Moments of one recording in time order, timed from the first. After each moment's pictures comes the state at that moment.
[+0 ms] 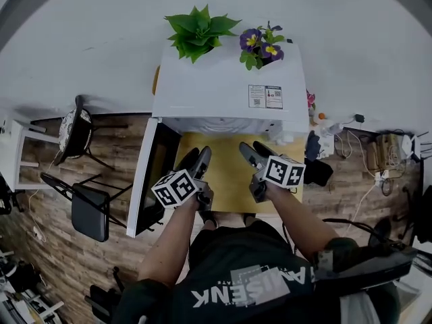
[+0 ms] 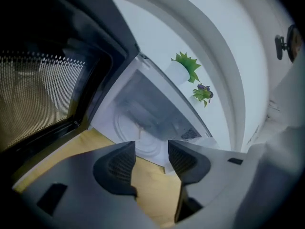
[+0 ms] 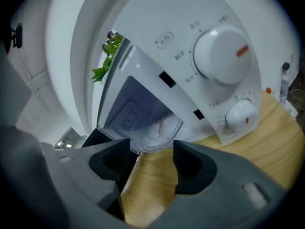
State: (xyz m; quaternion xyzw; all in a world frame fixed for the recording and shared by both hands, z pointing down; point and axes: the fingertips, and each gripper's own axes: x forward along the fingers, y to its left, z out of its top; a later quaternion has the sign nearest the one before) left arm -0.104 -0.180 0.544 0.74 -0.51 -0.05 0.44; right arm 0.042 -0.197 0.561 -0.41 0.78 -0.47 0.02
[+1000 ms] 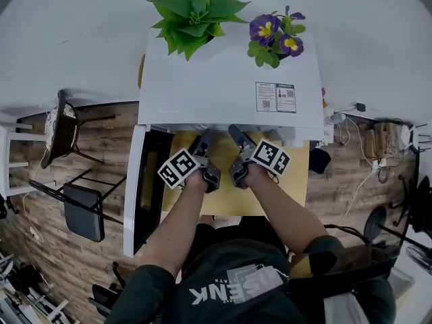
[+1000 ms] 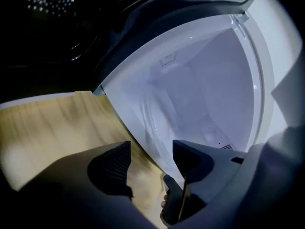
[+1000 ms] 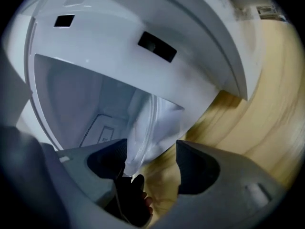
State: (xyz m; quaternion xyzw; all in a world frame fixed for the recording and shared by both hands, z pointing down) left arm -0.095 -0.252 0.655 0.63 -0.50 -0.13 0.58; right arm 0.015 -0.260 0.646 -0.46 0.63 -0.61 0.13
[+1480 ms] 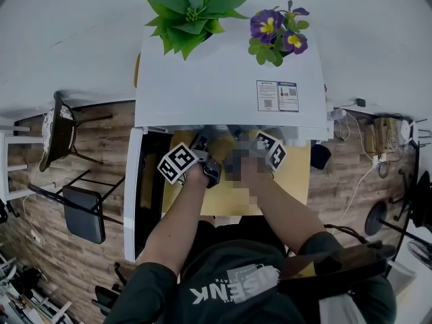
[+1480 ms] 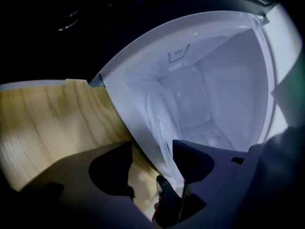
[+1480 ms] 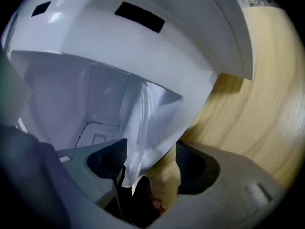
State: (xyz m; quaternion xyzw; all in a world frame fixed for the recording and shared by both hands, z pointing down) left arm -0.092 -0.269 0.667 0.62 -0.48 -0.15 0.61; right arm 0.009 -0.277 0.662 -0.49 0.58 -0.64 0.15
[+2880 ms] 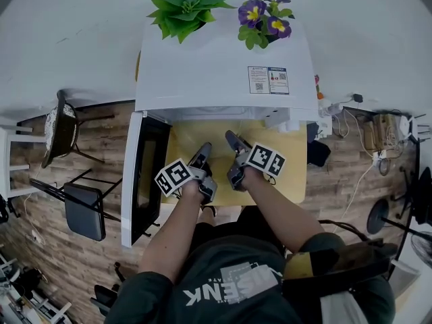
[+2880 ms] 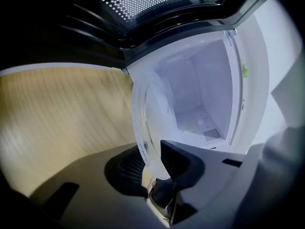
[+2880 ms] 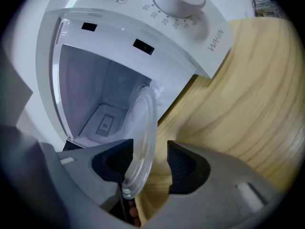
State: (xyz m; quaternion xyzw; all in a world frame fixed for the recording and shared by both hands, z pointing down) left arm -0.083 -0.175 0.662 0.63 -0.43 -0.12 0.64; right arm 0.009 -0.208 0.664 -0.46 0.65 -0.60 0.10
